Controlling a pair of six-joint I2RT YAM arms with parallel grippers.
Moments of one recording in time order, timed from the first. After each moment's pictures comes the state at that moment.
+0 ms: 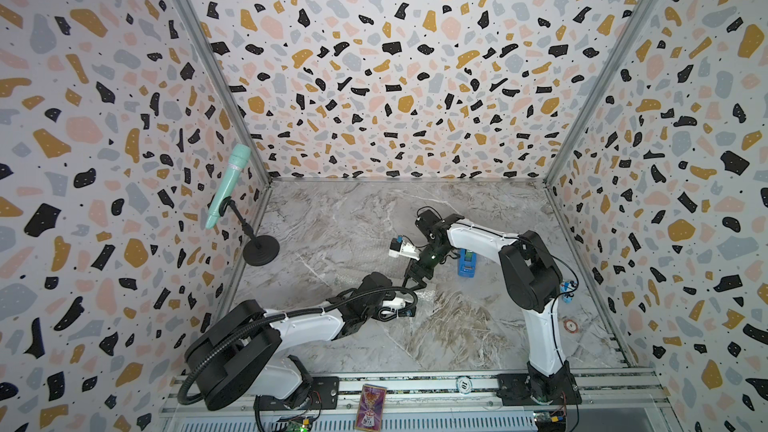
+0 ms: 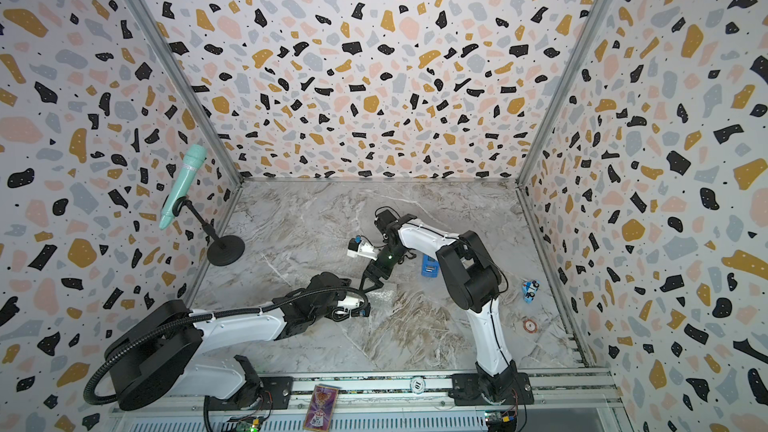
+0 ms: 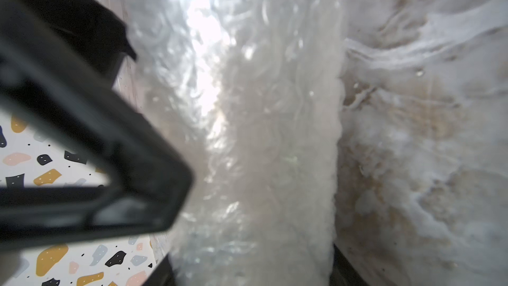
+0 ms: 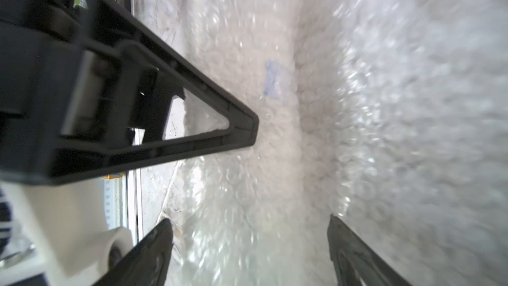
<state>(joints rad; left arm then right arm) -0.82 1.37 0.47 0.11 -0.21 1.16 0.64 2.08 1.55 -0.89 -0.80 -0.56</state>
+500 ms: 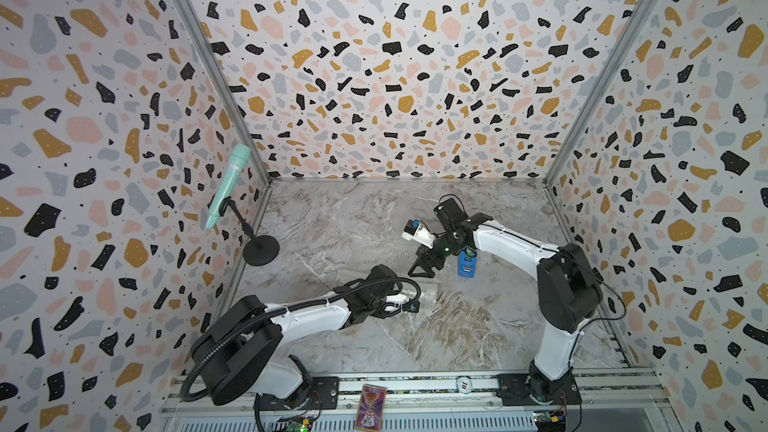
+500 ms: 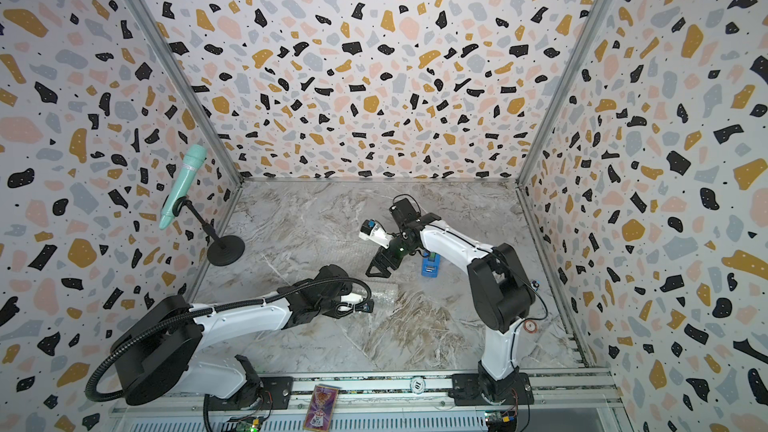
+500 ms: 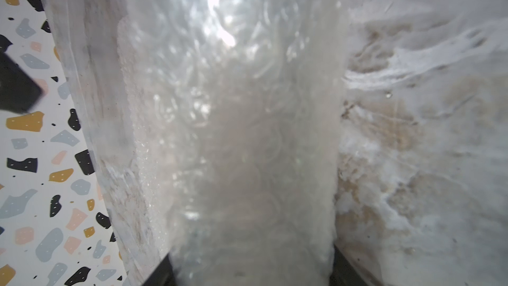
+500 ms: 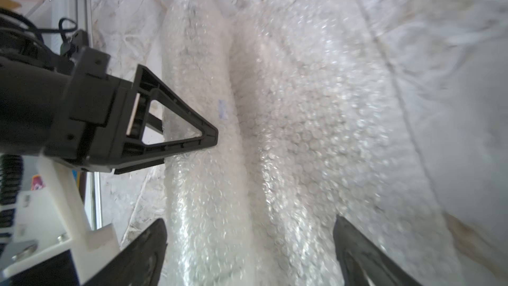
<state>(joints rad) -0.82 1.42 0.63 -0.15 -0.14 1.07 0.56 1.76 1.30 -0.59 -0.61 -0.41</state>
